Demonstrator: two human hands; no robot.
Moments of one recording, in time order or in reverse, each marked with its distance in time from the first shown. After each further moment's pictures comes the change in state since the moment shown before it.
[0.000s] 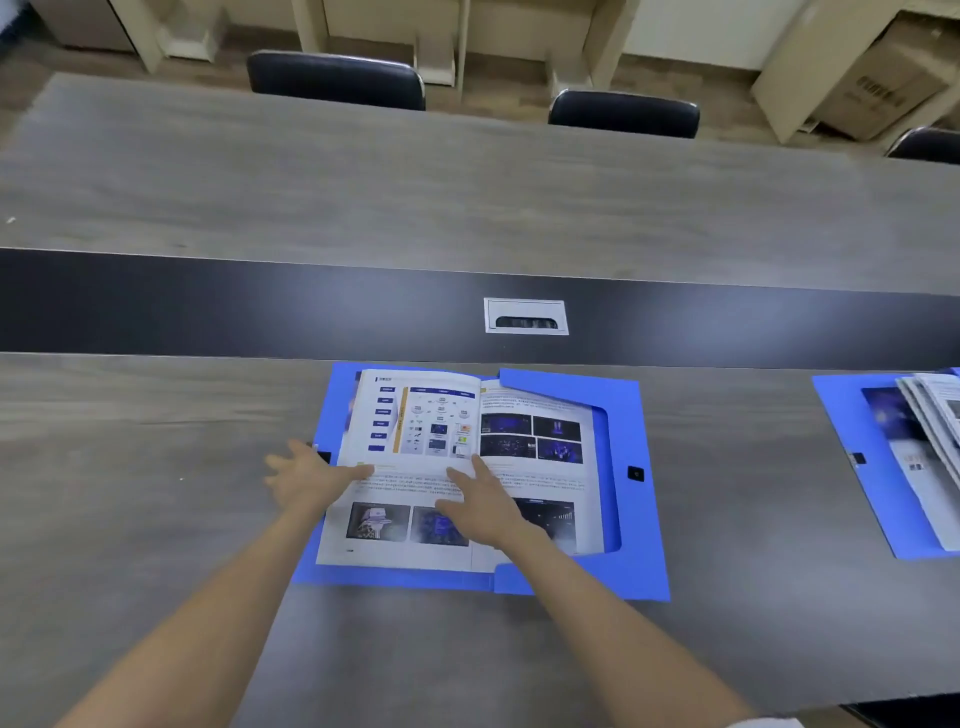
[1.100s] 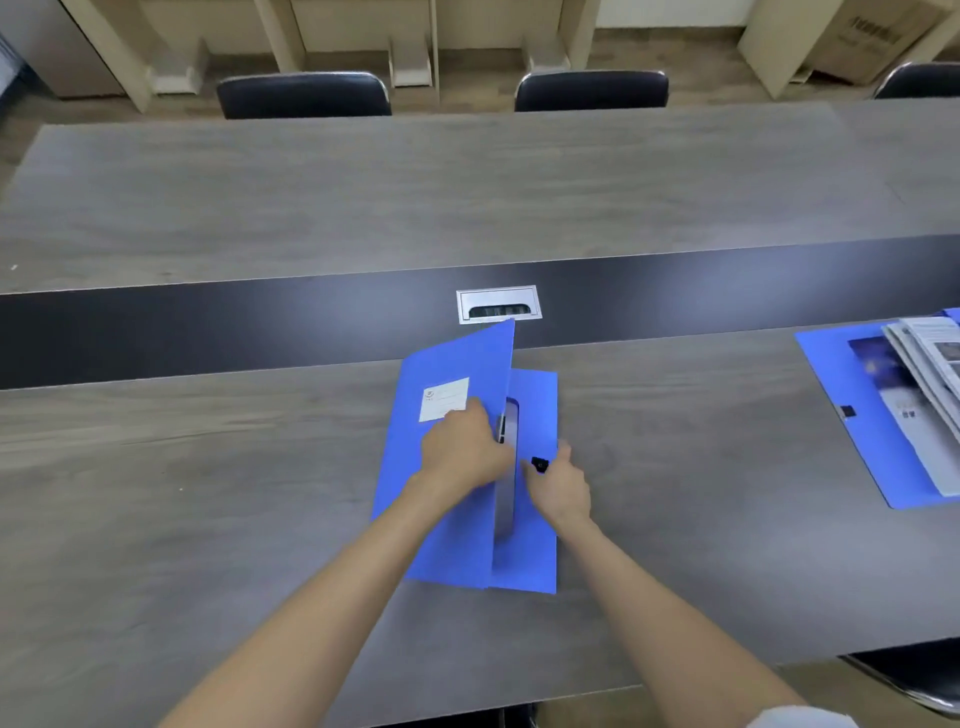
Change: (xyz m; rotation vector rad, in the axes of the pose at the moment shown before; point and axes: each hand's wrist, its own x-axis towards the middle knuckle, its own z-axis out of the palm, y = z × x) left_hand -0.190 0.140 0.036 0.405 -0.216 0.608; right_hand -0.039 0.089 -0.037 0.434 0.472 0.367
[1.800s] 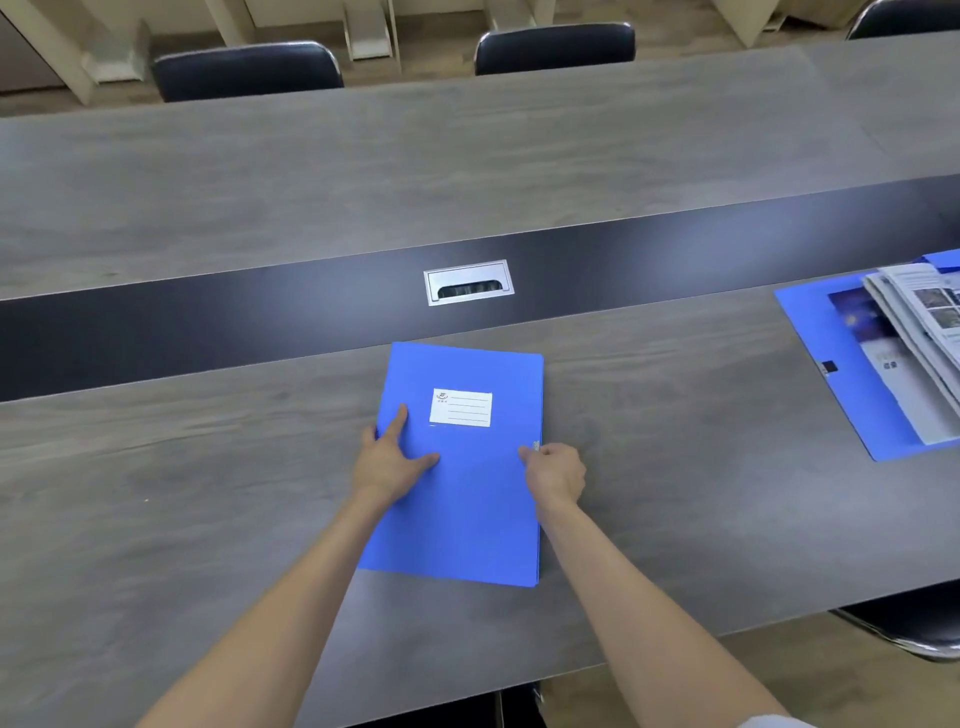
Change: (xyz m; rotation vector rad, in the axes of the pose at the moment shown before) left_hand 0.058 -0.100 0.067 -0.287 0.006 -0.157; right_hand 0.017 0.022 0.008 0.420 0.139 0.290
